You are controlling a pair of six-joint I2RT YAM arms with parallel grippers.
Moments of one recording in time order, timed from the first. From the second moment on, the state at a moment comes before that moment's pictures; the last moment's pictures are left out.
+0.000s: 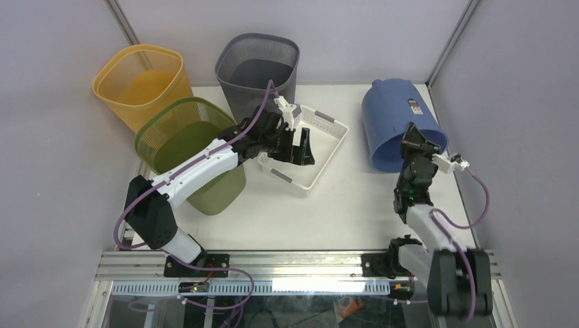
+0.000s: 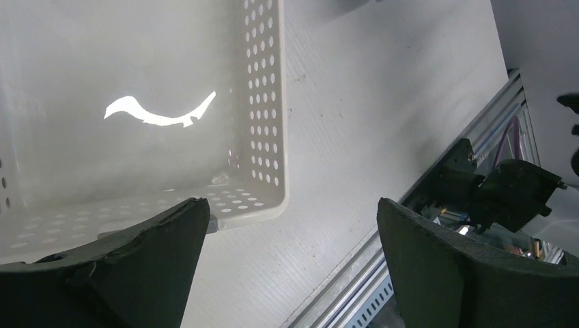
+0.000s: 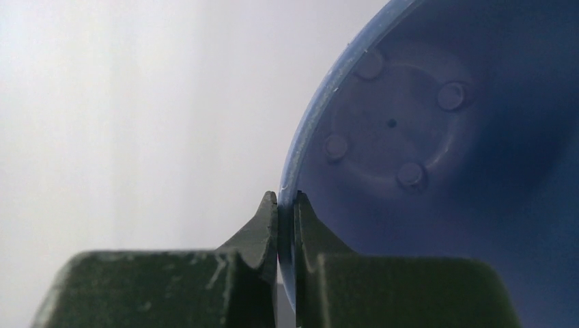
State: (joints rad) left arm -0.72 1.55 1.33 -0.48 0.29 -0.45; right arm 0.05 0.89 0.31 0.66 0.48 1.29
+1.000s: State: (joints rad) left arm -0.72 1.58 1.38 -0.49 0.29 -0.45; right arm -0.21 1.44 0.29 1.47 -0.10 1.50
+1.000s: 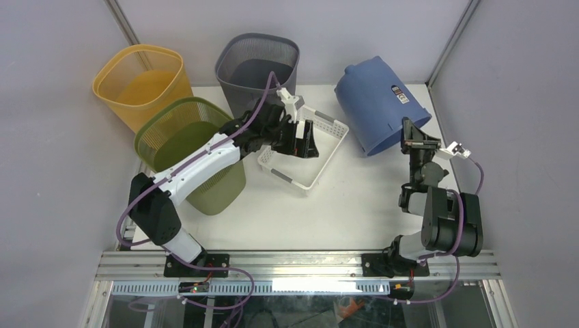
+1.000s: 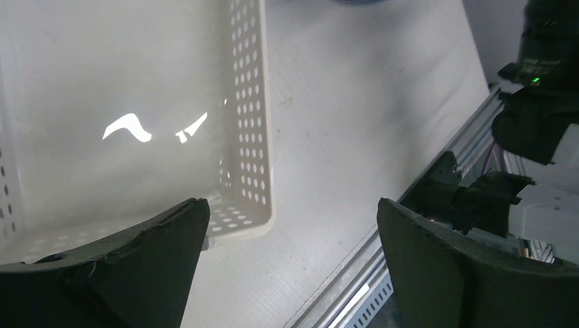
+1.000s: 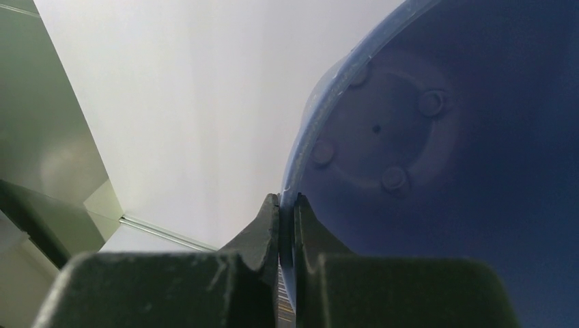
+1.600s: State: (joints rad) left arm -0.61 1.93 2.03 -0.53 0.43 -0.60; right arm -0.31 1.14 0.06 1.47 -0.21 1.60
